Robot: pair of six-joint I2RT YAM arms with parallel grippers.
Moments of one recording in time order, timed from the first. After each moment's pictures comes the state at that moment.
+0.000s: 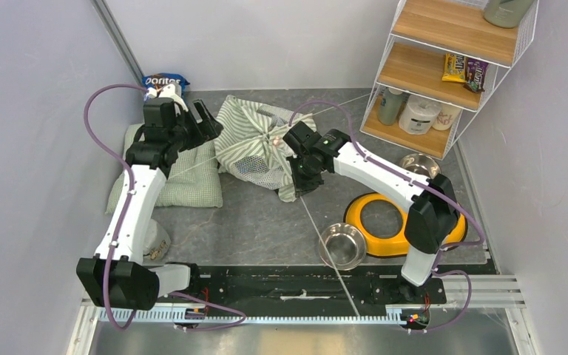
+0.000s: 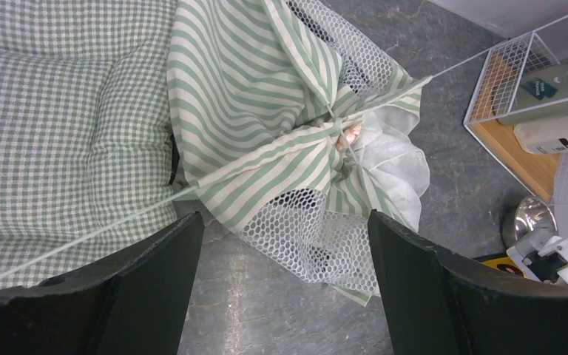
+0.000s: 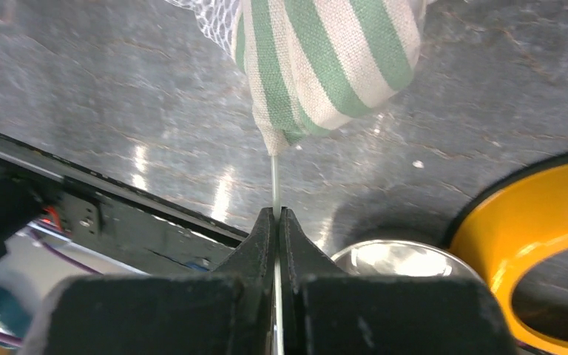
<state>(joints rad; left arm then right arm) -0.07 1.23 1.27 -0.56 0.12 -0.45 0.80 1.78 1.60 -1.01 -0.04 0.53</state>
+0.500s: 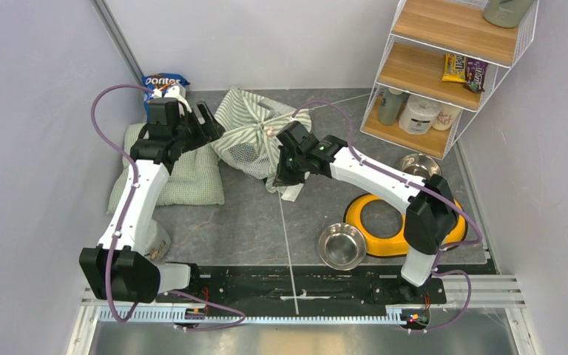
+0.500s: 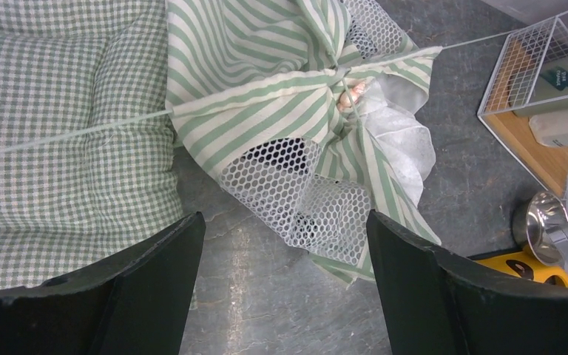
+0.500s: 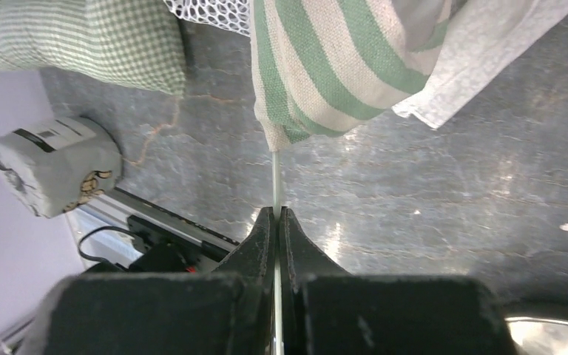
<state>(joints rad) -0.07 1.28 1.26 -0.56 0.13 -0.44 0.82 1.78 1.55 -0.71 -0.05 0.85</state>
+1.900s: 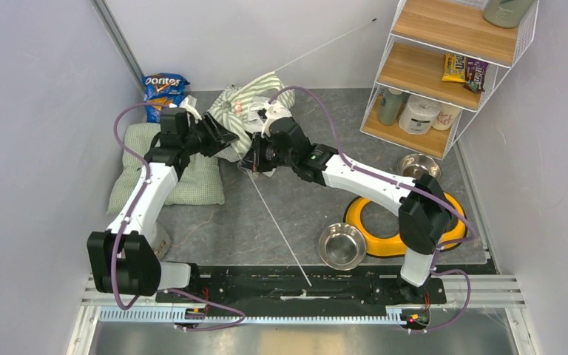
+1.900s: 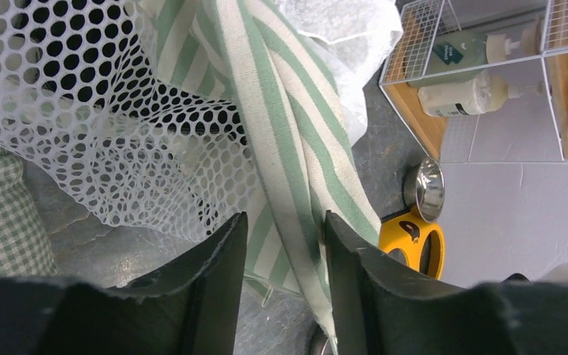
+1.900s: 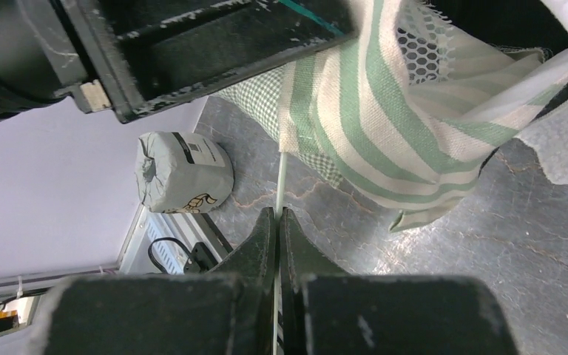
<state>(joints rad) -0.07 1.31 1.08 -0.30 0.40 -0.67 0.88 1.80 1.50 -0.11 -0.16 0.69</state>
